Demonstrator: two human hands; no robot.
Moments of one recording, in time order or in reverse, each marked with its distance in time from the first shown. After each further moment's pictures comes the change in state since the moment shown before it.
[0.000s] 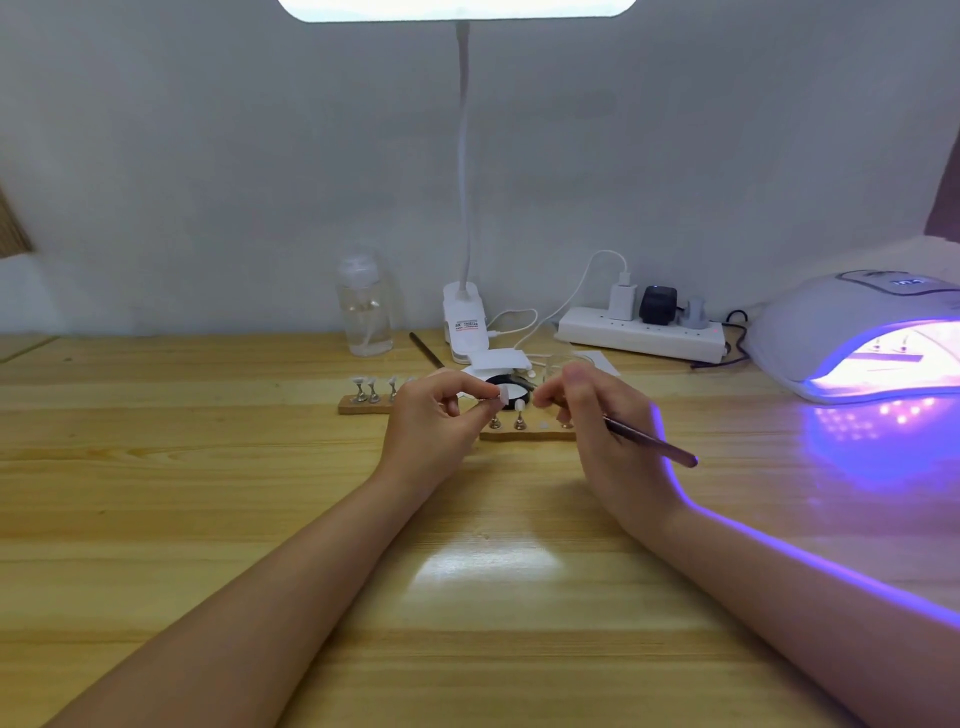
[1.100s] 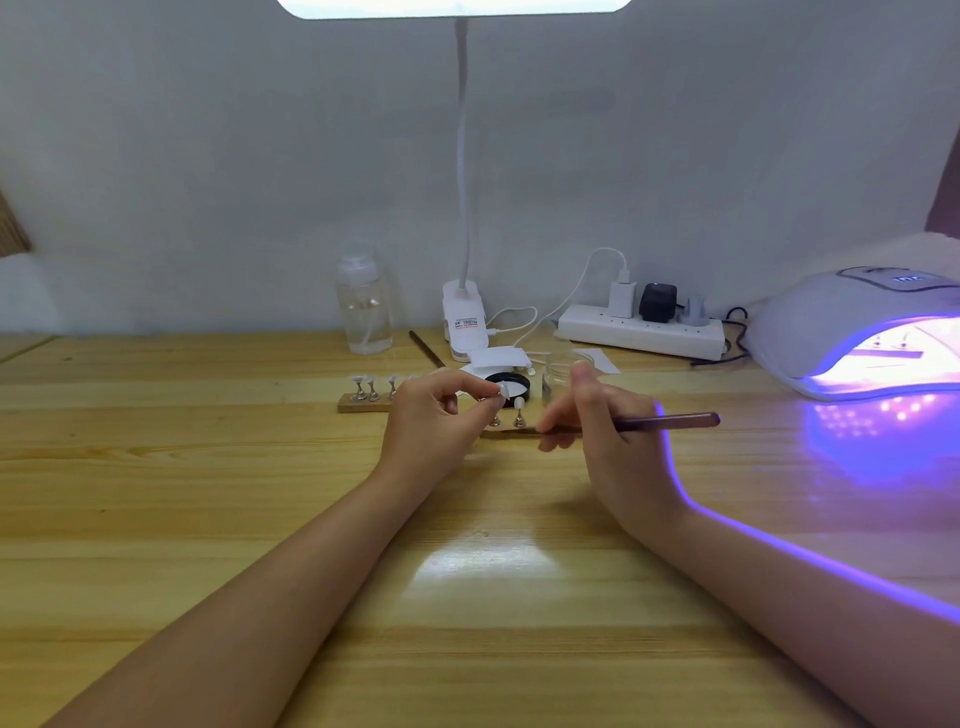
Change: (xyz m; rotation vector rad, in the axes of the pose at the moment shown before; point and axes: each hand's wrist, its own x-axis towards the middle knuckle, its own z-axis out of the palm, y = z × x) left_hand -0.001 0.001 0.000 0.017 -0.008 -0.024; right_hand -0.004 -0.001 0.003 0.120 0.035 0.126
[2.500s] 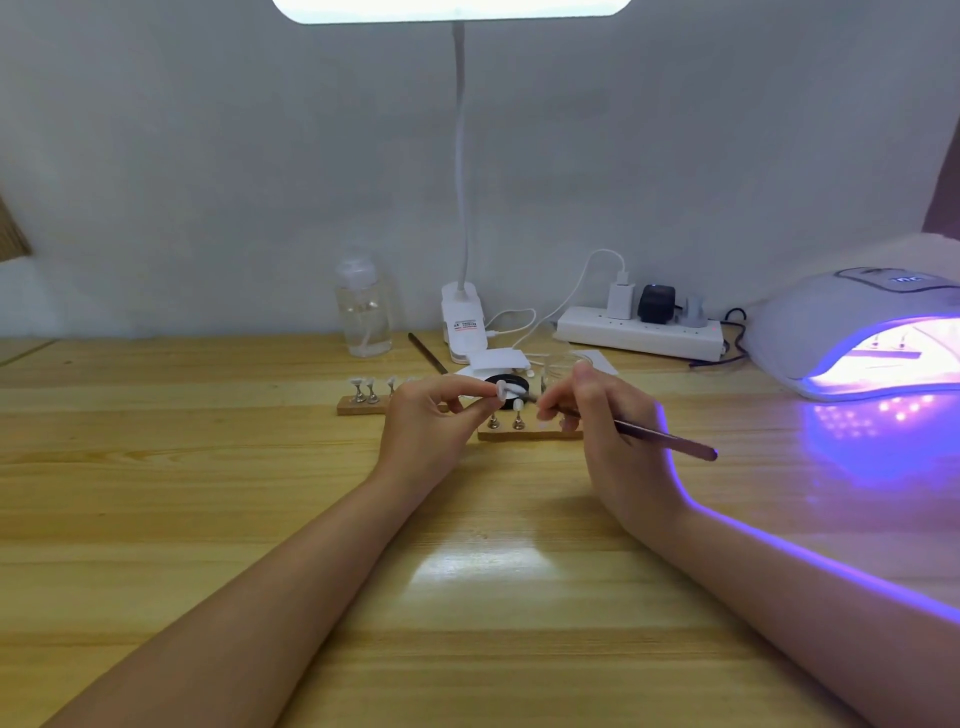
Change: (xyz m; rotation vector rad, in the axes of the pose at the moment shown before) left_hand 0.002 -0.007 0.000 -0.010 0.023 0.075; right_hand 0.001 -0.003 -0.003 -0.079 -0.024 -0.092
